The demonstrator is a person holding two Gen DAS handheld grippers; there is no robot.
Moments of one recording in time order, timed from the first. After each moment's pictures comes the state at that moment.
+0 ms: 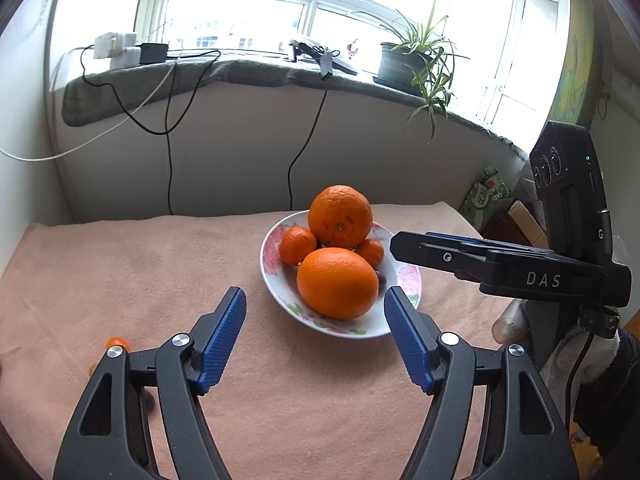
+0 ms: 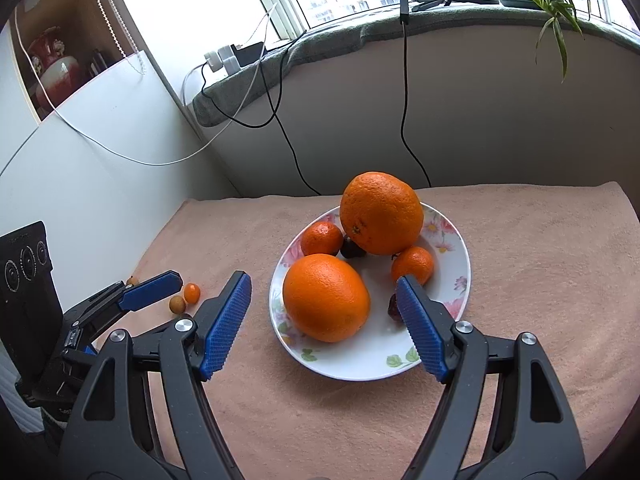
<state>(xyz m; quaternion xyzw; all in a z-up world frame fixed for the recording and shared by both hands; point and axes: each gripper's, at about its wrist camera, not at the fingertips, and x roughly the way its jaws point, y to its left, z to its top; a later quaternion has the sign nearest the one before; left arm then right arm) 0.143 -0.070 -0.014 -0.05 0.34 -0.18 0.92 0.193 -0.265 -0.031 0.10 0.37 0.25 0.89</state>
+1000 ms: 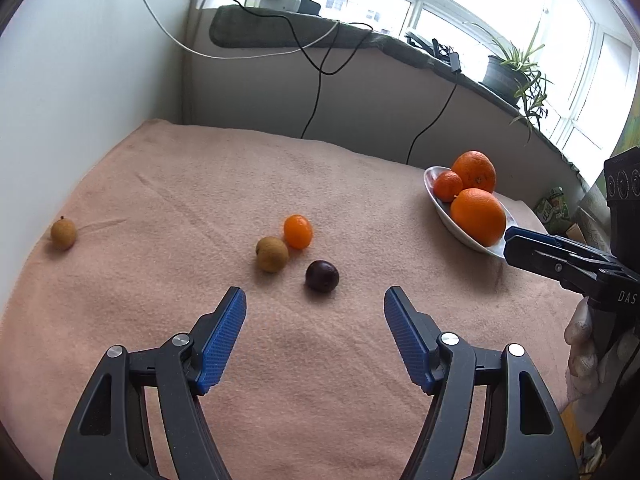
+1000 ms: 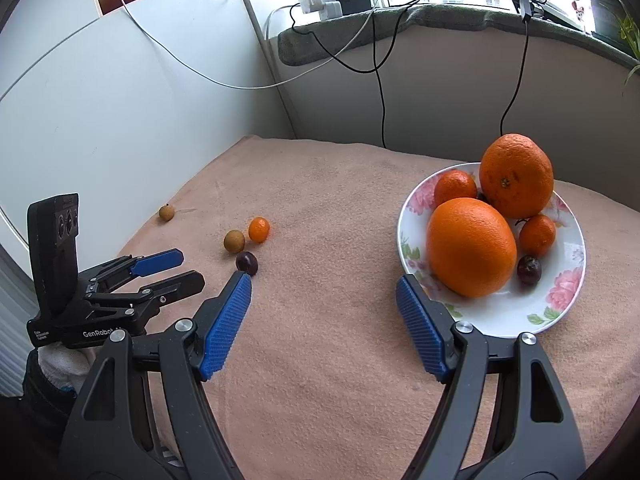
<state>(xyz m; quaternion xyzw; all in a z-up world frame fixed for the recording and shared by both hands) 0.087 0.058 -0.070 -0.11 0.38 -0.05 0.92 0.142 -0.159 -0.054 0.00 0.38 0.33 0.86</state>
